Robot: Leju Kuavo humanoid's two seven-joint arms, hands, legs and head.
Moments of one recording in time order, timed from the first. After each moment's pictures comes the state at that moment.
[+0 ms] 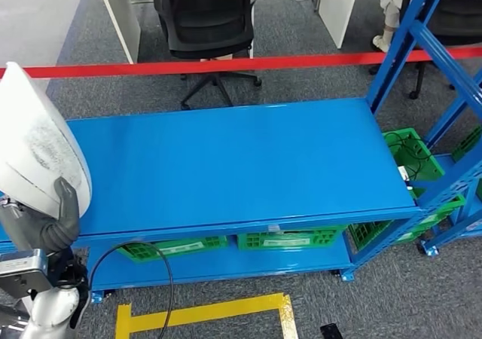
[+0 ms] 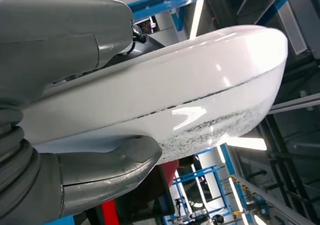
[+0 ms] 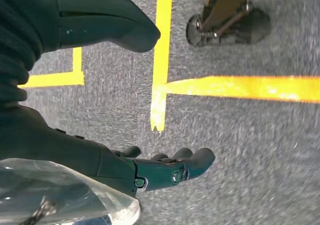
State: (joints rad) left arm -0.09 0.01 -0.19 -1.72 -0.21 0.60 -0.49; right arm -0.03 0.15 -0.95 -0.23 1.06 -0.18 -0.16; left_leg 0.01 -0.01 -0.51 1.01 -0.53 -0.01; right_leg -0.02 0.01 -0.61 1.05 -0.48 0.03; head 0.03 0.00
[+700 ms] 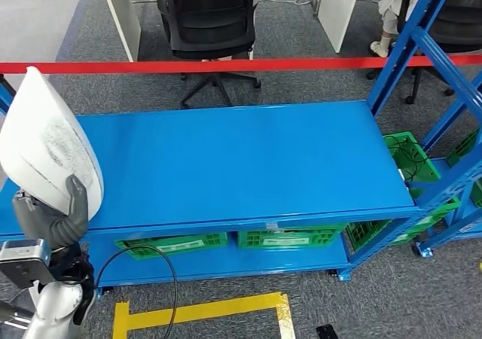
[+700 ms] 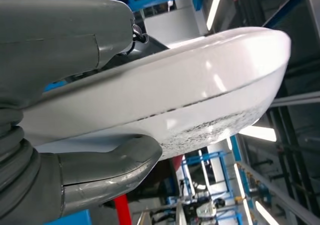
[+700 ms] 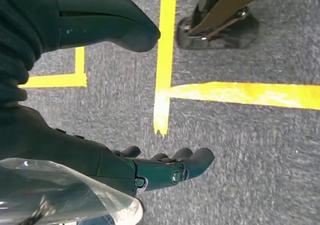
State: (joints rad) left arm -0.11 0.00 -0.21 -1.68 -0.13 0.51 -0.48; right arm -0.03 0.15 -0.95 -0.22 1.08 -0.19 -0.16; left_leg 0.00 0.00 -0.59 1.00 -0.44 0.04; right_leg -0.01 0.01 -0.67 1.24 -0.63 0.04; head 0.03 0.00
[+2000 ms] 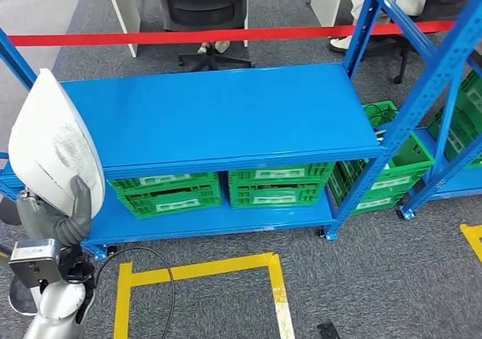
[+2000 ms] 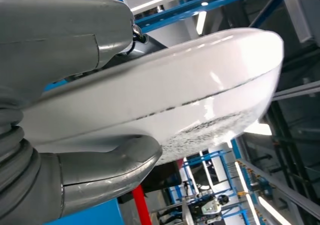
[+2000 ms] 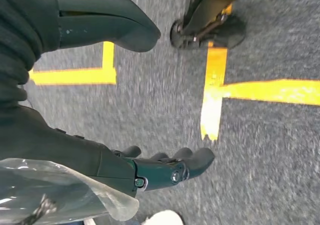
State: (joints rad) left arm -0.12 0.00 -0.21 -1.65 -0.19 0.55 -0.49; right arm -0.04 0.15 -0.95 -0.22 1.09 -0.18 -0.15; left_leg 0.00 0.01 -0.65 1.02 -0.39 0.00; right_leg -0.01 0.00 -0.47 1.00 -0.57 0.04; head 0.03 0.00
